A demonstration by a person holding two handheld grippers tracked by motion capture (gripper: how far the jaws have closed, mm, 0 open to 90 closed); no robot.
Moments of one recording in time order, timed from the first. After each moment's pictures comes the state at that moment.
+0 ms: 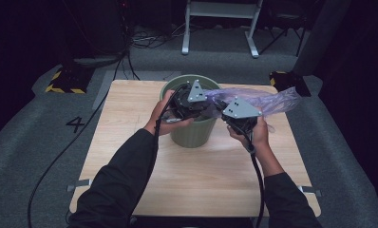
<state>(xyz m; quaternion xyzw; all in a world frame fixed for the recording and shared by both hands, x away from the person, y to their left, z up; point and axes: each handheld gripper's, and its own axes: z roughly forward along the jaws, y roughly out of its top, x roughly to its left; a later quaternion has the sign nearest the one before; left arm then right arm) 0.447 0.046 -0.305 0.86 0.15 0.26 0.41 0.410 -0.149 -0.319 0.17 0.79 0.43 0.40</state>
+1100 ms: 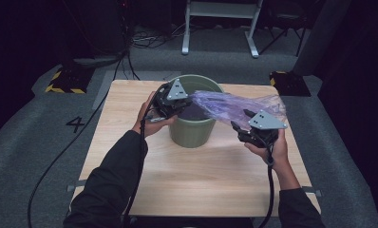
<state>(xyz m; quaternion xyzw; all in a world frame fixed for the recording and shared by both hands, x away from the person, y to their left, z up) 0.458 0.093 -0.320 0.85 0.19 0.25 0.43 0.397 -0.212 -0.357 0.26 0.78 0.42 0.37</state>
